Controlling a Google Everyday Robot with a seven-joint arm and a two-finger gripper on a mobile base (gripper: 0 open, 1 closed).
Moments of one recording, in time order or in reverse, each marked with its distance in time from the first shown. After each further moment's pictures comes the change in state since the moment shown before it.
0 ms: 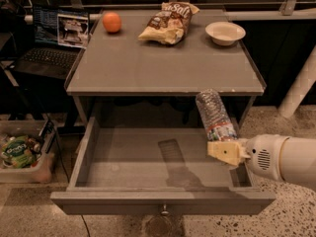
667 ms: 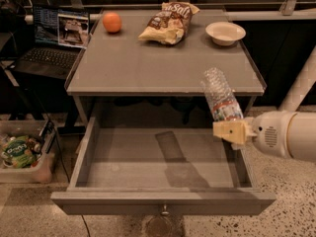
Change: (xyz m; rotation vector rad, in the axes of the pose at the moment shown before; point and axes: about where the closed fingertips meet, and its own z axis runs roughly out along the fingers) arm -0.050 -0.004 -0.014 0.037 -0.028 -0.079
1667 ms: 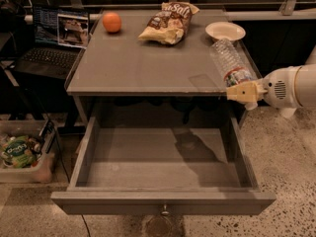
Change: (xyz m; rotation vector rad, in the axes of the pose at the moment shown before) arm -0.079 -0.064 0.016 0.027 0.019 -0.117
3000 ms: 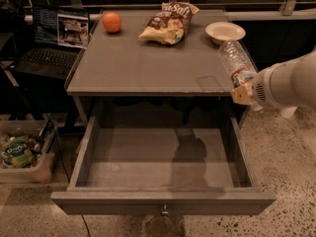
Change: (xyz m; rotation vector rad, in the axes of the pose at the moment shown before) arm 0.002 -0.014 -0.026 0.496 0.132 -0.159
